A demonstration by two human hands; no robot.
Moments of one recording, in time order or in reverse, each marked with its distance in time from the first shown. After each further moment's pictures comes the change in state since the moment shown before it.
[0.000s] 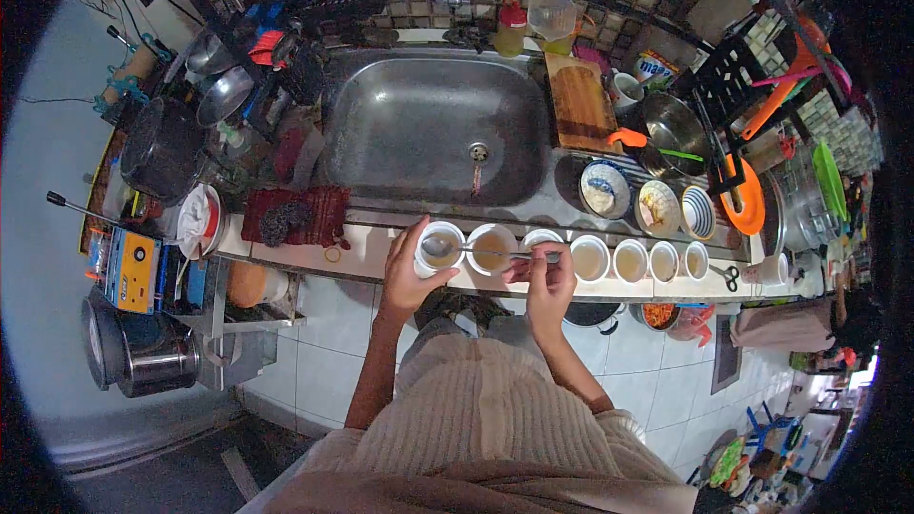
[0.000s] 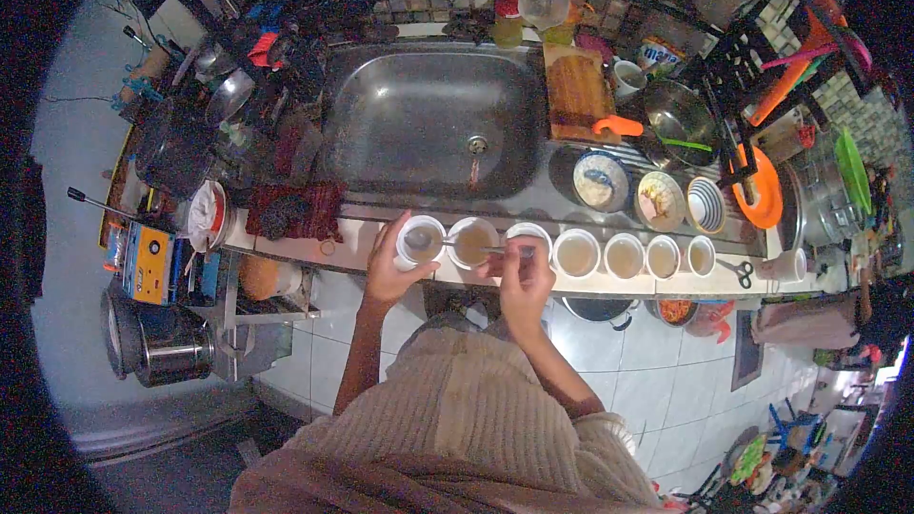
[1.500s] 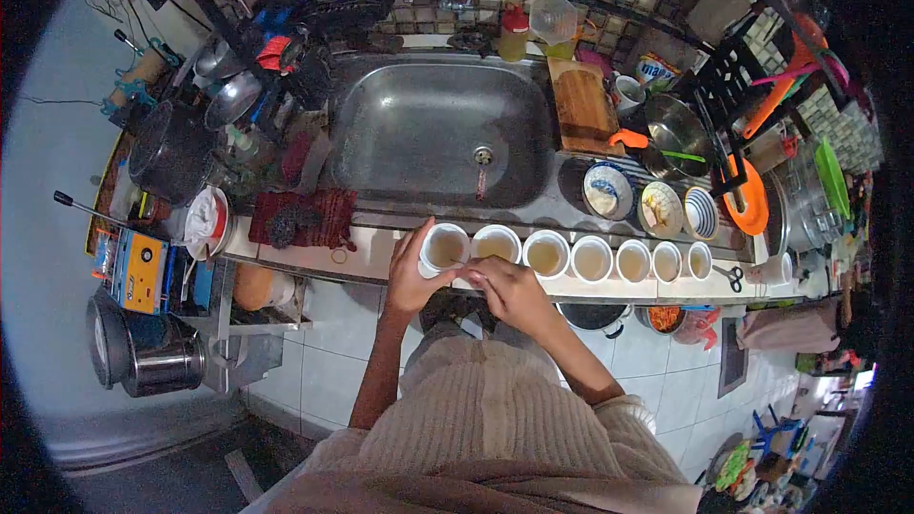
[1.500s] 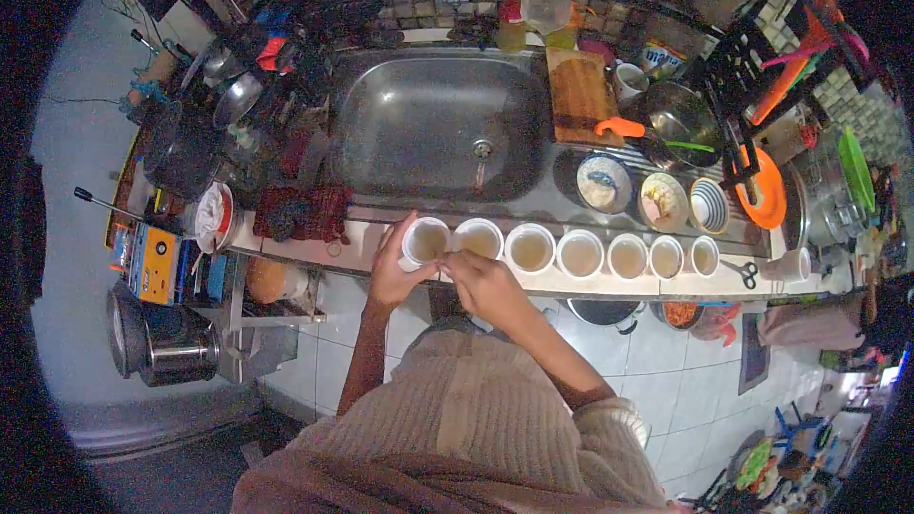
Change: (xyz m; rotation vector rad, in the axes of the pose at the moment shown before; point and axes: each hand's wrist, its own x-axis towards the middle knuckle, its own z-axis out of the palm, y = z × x) left_hand 0.001 0.001 -0.003 -0.020 -0.013 0.026; right_hand 0.009 -0.006 0.013 -0.743 -0.667 -0.423
